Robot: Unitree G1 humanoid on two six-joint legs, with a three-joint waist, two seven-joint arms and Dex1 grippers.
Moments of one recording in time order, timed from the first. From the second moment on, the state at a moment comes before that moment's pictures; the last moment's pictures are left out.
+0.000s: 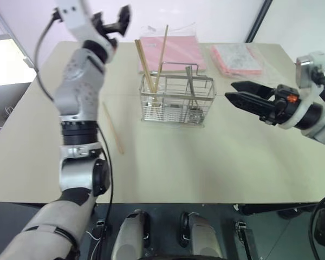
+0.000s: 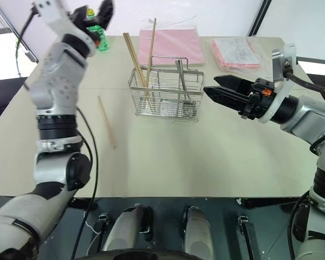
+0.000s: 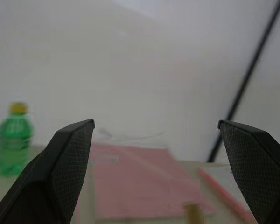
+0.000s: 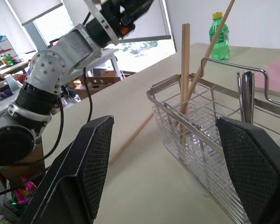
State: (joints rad) left arm -1.08 0.29 0.32 0.28 -0.38 0.56 -0.01; right arm -0.53 -0.84 -0.37 -0.25 1.13 0.97 0.72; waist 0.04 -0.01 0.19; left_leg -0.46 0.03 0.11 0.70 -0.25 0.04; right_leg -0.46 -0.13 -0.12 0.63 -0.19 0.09
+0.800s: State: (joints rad) left arm -1.01 0.18 0.46 0.46 -0.31 1.12 0.37; right arm -0.54 -0.85 -0.30 -0.26 1.09 0.94 0.86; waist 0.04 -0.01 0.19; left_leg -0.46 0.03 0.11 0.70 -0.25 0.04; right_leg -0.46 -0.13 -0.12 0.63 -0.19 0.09
